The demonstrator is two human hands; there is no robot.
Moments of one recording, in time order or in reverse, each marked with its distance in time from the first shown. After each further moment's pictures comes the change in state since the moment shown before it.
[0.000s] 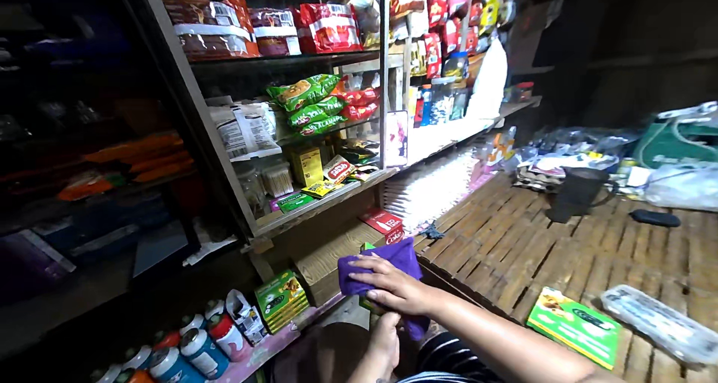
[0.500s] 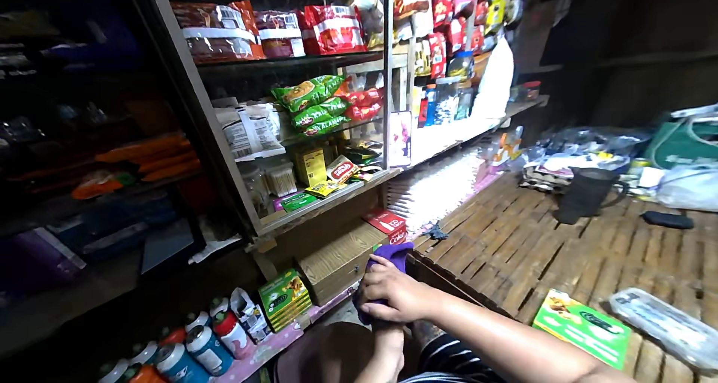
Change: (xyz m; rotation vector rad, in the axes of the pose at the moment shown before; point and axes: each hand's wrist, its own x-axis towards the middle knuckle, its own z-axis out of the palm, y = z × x) left_hand -0.003 -0.012 -0.002 0.135 0.110 0.071; right_hand 0.011 -0.007 0.003 -0.210 -0.157 -0.026
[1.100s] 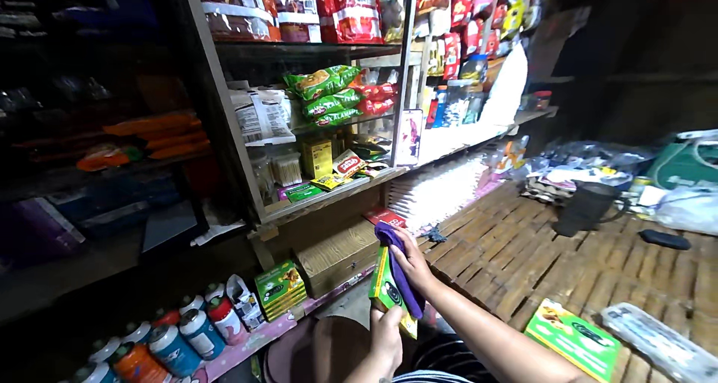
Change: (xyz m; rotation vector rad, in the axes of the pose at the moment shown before) left_hand 0.001 0.007 0.007 -0.255 -0.037 -0.026; right_hand -0.032 0.074 0.027 0.192 0.642 0.444
